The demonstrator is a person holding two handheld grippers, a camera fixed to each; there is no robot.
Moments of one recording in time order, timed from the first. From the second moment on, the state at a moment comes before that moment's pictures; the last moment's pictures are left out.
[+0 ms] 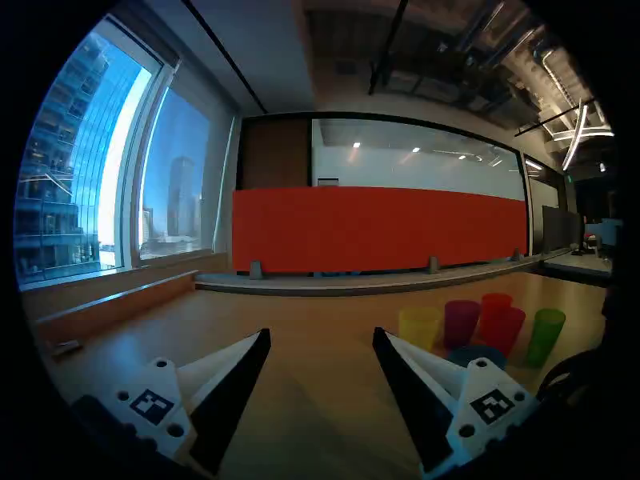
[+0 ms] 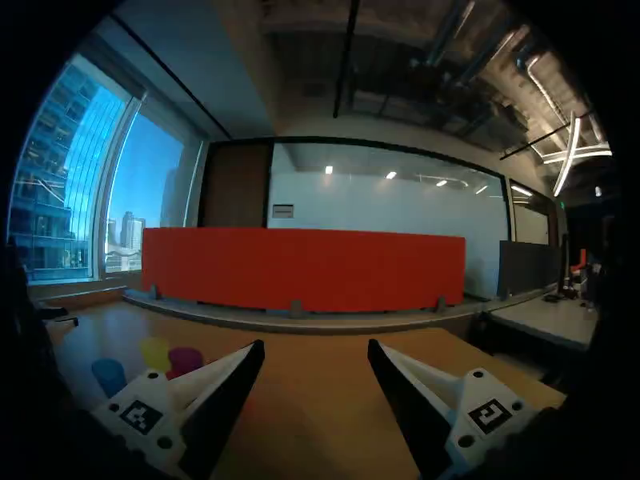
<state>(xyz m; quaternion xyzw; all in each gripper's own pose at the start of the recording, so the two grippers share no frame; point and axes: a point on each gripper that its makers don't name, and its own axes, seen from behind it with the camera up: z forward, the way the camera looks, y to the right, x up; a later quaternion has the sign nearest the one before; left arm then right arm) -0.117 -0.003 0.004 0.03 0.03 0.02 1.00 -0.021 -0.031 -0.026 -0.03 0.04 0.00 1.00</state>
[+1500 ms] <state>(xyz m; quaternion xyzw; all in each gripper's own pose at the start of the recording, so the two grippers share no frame) -0.117 -0.003 0.004 0.03 0.03 0.02 1.00 -0.091 -0.009 0.002 -0.02 0.04 0.01 1.00</state>
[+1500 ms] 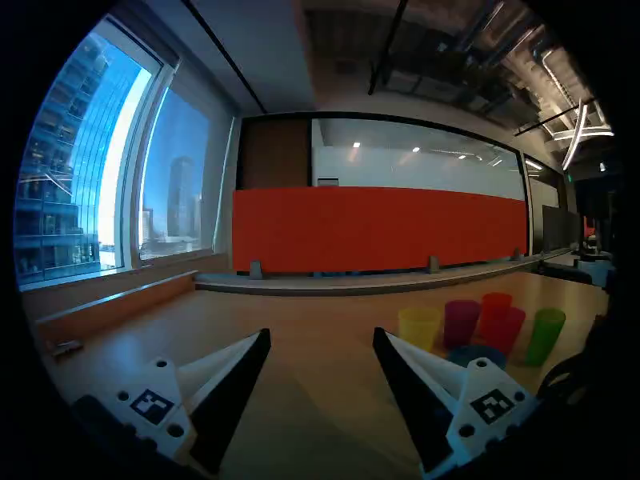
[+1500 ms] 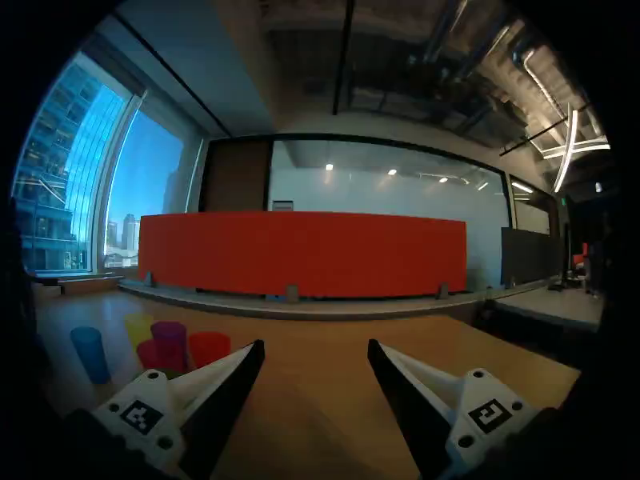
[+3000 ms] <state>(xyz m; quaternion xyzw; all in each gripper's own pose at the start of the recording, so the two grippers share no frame) -0.117 -0.002 0.003 0.03 0.03 0.02 1.00 -0.105 -0.008 0.003 -0.02 0.02 0.02 1.00</state>
